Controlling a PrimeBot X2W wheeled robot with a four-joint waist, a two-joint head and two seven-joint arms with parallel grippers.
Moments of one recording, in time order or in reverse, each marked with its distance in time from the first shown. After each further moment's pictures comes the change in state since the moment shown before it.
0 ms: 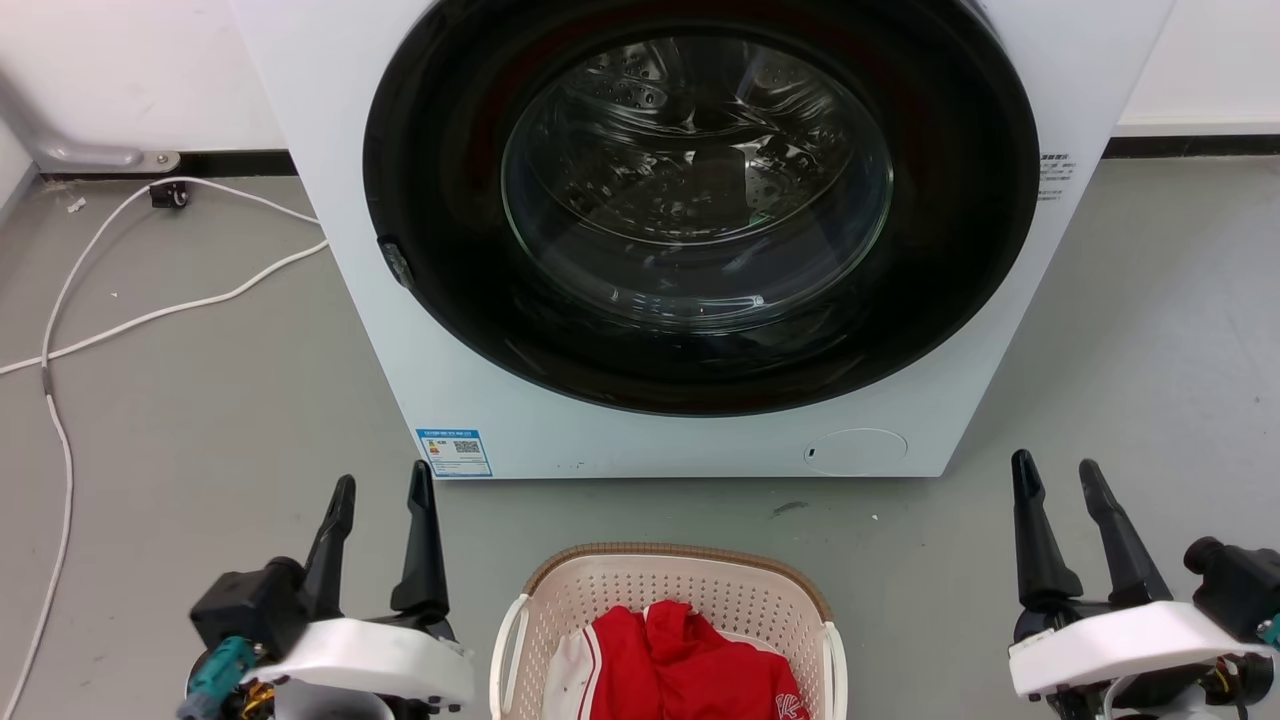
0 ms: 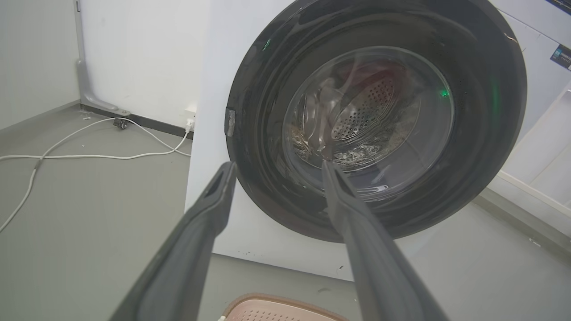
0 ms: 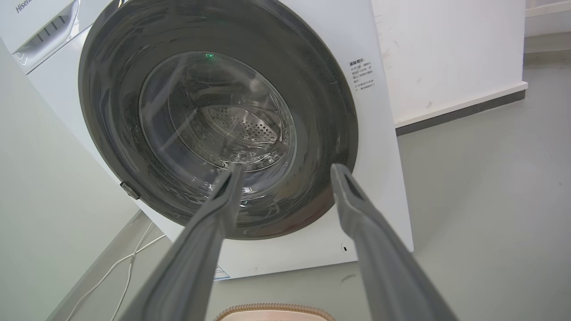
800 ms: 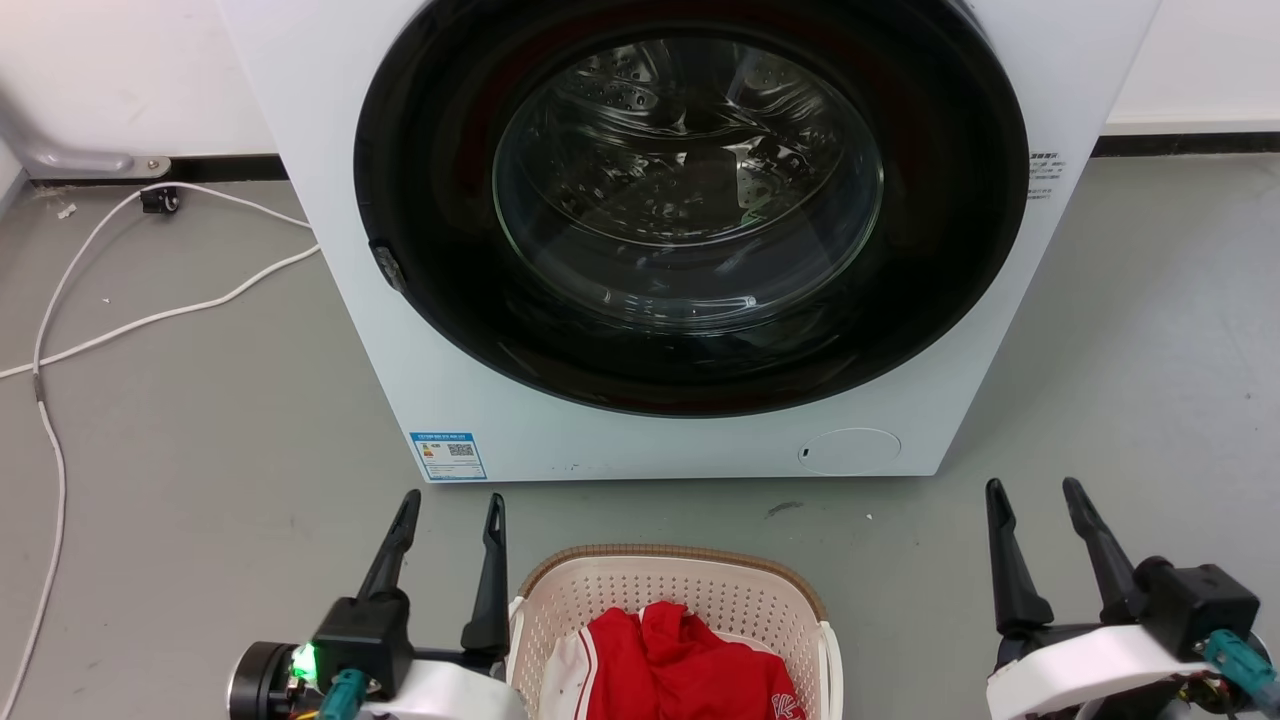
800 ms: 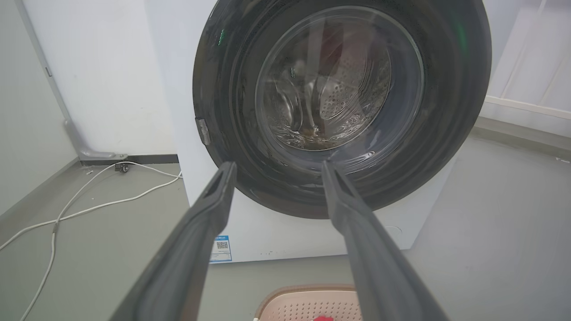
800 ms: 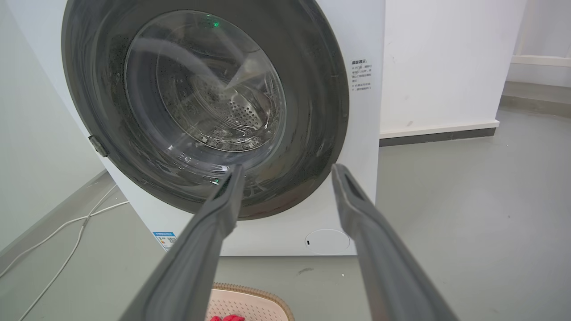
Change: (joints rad) left arm -0.001 0.095 -0.201 0.021 0.185 0.114 -0.057; right arm 0.015 -0.002 0.016 0.046 -0.224 0.000 -0.057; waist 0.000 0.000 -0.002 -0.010
